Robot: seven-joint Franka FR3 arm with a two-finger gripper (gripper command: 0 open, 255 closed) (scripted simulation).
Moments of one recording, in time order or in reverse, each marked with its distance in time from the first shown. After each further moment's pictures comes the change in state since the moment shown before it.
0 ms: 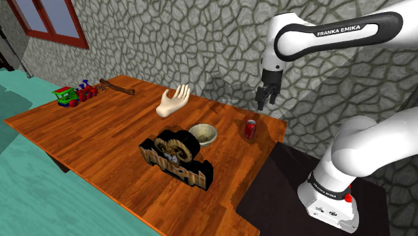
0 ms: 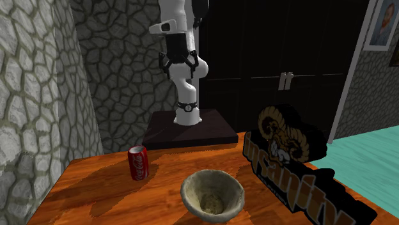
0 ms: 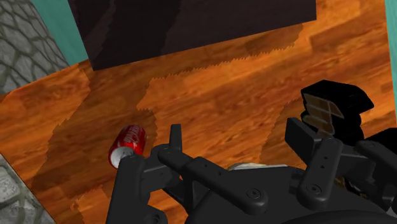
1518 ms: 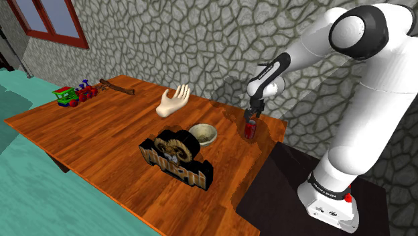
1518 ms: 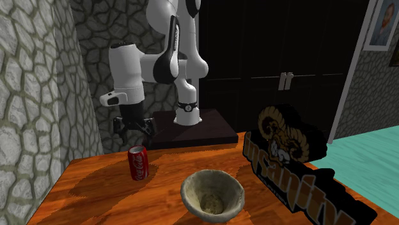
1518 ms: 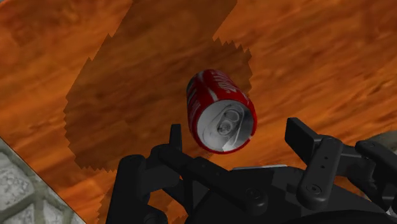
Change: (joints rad) arm -0.095 0.777 -0.200 0.088 0.069 0.773 -0.295
